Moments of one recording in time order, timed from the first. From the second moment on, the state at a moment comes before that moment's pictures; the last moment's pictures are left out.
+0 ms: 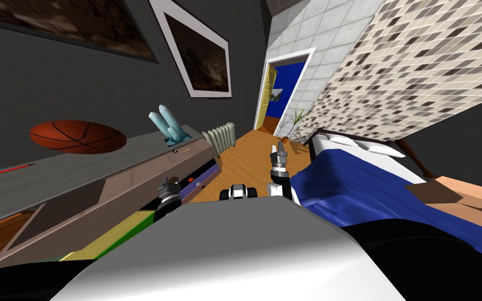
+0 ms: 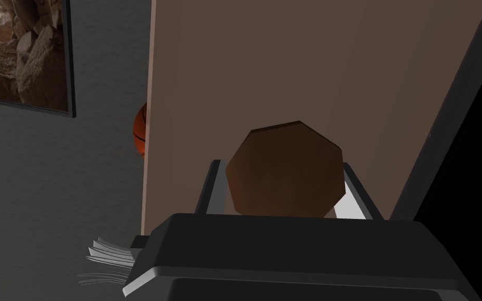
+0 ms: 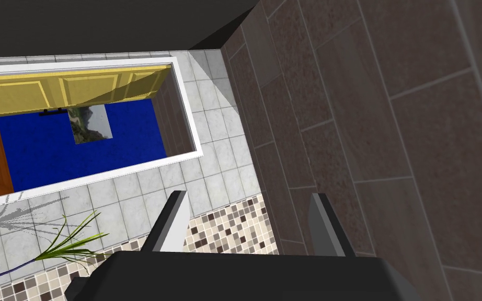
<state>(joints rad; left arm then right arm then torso) 0.59 -0.03 0.37 -1.78 0.30 -0.32 0.11 0.53 0.04 0.06 -2.22 0.08 -0.44 -0.02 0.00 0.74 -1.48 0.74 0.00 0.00</state>
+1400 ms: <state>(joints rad) 0.74 -0.04 0.38 -1.99 0.34 -0.21 0.12 0.53 0.04 0.06 -2.22 0.08 -0.44 -0.02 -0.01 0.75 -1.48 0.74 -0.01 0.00</state>
